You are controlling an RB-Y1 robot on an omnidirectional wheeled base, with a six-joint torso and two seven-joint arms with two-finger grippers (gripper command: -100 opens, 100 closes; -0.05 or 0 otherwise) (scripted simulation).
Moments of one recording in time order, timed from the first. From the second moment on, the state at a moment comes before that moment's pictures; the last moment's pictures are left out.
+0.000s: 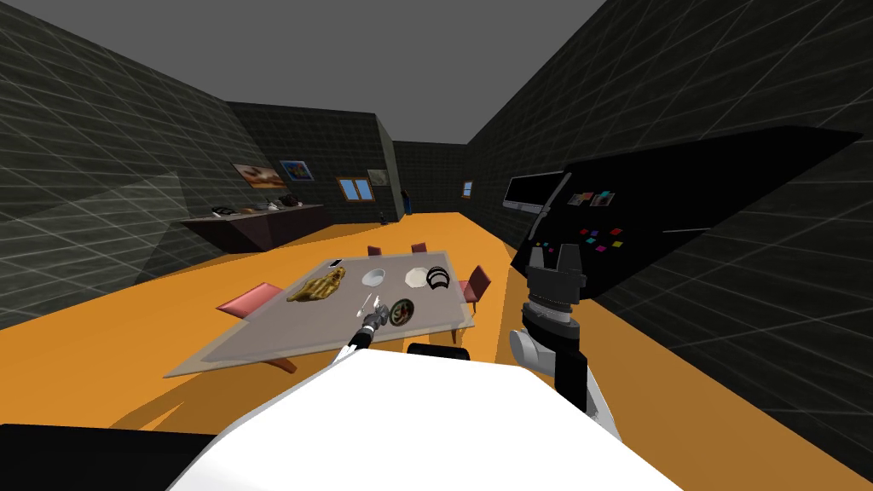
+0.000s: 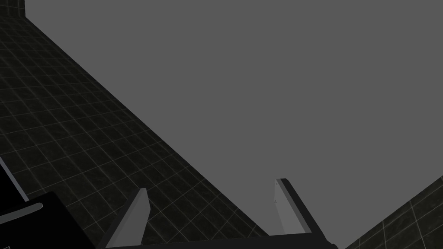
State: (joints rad) left arm 0.13 0.09 0.48 -0.93 -0.89 -0.45 -0.72; right arm 0.46 0.00 -0.05 -2.35 0.02 -0.61 0.07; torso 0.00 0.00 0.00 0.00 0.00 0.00
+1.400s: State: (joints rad) left arm 0.07 0.11 0.35 -0.95 -0.76 -0.27 -0.81; right arm 0.46 0.00 -0.05 -2.35 0.02 -0.61 0.07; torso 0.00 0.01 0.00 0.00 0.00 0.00
